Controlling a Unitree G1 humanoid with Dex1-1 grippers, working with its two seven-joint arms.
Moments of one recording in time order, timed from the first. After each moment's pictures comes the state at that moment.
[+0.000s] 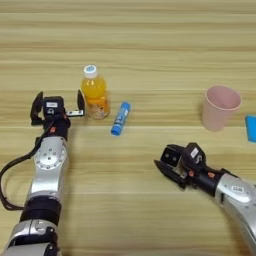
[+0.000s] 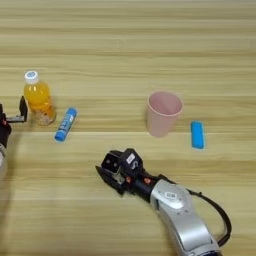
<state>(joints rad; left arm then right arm) -0.25 0.14 0.15 0.53 -0.01 -0.37 0.06 0.09 -0.26 0.29 0.02 0.11 0.03 0.60</state>
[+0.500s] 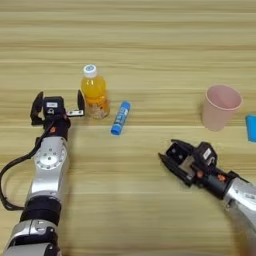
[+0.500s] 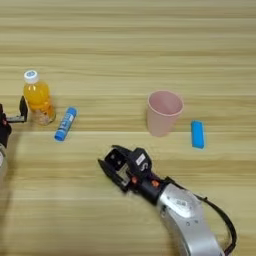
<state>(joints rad) -0.25 0.14 0.15 0.54 0.00 -0.37 0.06 0.17 -0.25 0.20 -0.18 0.25 -0.09 0.62</state>
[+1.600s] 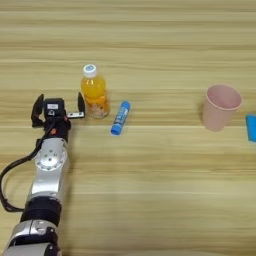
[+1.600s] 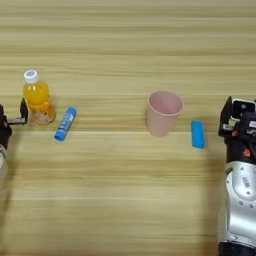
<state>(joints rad) -0.25 0.14 0.15 0.56 0.00 -0.37 0.06 0.01 -0.20 -0.35 0.04 0.08 -0.17 -0.02</state>
